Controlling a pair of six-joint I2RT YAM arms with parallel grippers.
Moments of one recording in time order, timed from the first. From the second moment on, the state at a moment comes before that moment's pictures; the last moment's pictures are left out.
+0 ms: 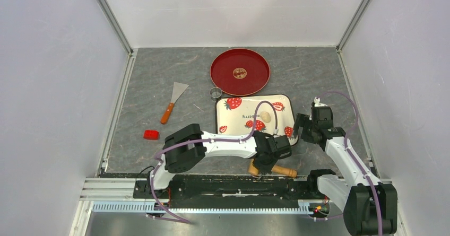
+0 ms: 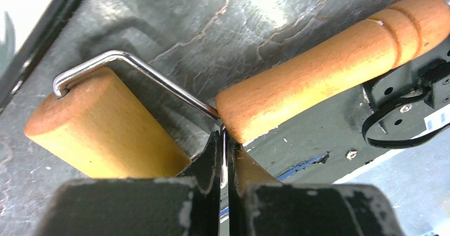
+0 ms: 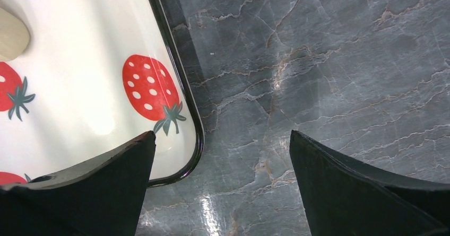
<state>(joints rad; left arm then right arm) -1.34 2.07 1.52 -0.70 0.03 -0.71 0.05 0.97 0.47 -0.51 0.06 0.29</state>
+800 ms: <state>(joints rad) -1.20 1.59 1.23 -0.72 -0.22 -0.78 0.05 0.98 0.60 -0.50 -0.20 0.28</state>
